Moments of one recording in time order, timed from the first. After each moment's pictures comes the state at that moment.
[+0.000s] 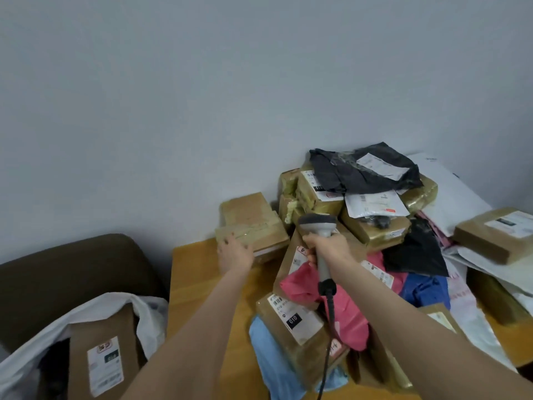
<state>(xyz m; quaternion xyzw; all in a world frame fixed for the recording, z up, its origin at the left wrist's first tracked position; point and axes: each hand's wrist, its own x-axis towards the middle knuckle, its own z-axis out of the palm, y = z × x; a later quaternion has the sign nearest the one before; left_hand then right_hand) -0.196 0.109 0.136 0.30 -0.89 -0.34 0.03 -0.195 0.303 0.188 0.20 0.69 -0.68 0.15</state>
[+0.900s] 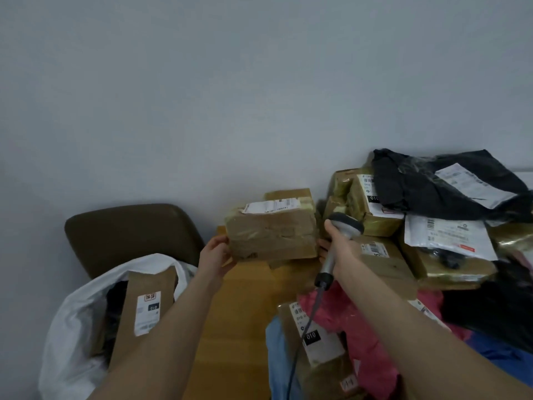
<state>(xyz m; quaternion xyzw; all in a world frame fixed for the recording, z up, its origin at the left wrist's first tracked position) -0.157 0.038 0.135 0.41 -0.55 -0.71 0.14 -0.275 0.256 0.149 0.26 0.61 -0.71 0.23</state>
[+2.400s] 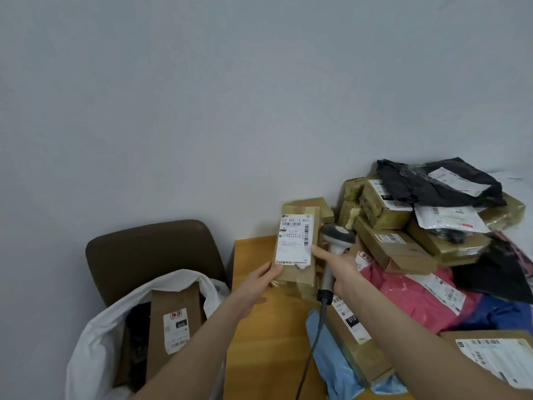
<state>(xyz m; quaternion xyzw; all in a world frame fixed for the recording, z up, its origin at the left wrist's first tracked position) -0.064 0.012 0.151 0.22 -0.70 -0.66 -0.14 -0.138 0.189 0.185 0.19 0.59 -0.76 0.21</state>
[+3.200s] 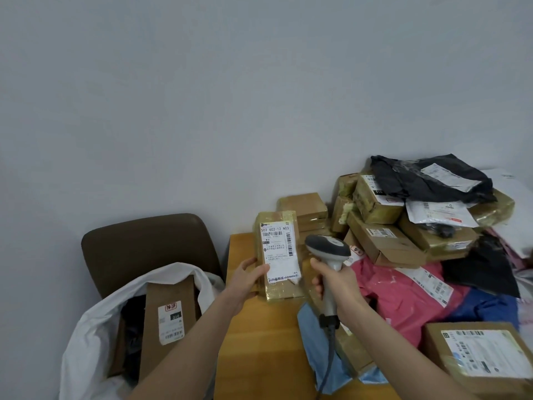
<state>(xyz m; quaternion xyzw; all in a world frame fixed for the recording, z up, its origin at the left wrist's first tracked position) -0.061 0.013 0.130 0.29 -0.64 -0.71 -0.05 -0.087 0.221 0.186 0.11 0.65 -0.72 0.20</state>
